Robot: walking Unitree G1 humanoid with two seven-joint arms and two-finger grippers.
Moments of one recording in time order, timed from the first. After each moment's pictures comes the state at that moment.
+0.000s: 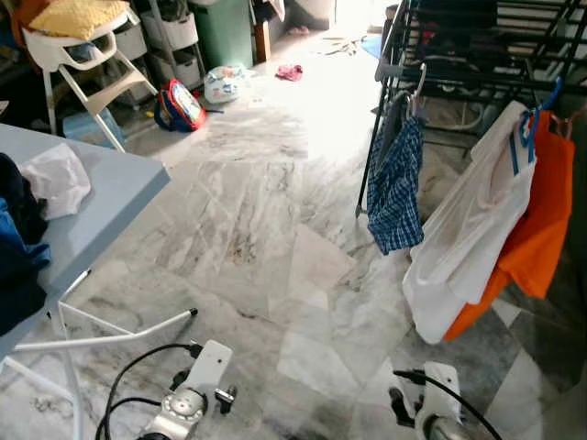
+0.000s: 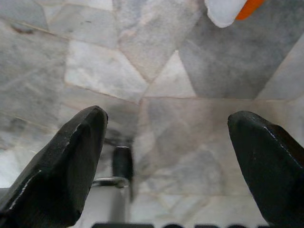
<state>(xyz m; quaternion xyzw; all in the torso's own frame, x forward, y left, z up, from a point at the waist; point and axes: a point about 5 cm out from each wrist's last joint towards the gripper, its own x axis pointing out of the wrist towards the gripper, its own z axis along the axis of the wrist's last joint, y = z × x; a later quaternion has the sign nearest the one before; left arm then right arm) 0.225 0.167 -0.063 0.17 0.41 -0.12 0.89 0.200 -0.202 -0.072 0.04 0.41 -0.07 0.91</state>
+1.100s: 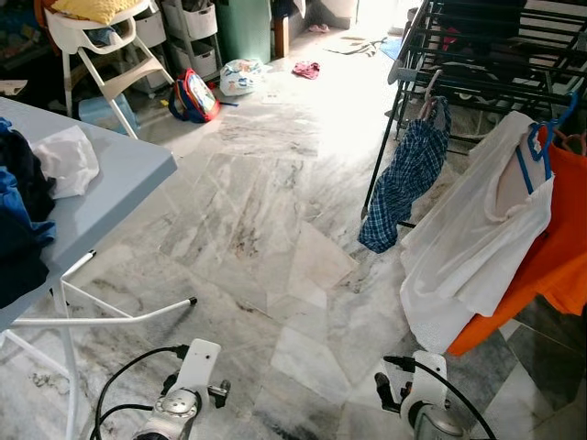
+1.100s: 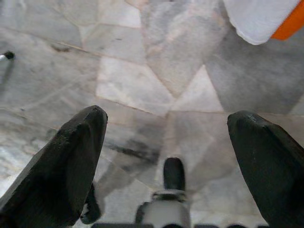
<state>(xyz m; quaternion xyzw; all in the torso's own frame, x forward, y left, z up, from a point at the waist) 0.228 0.184 -0.060 0.11 0.42 -0.03 0.90 0.219 -0.175 -0.065 0.10 0.38 -0.06 0.92</state>
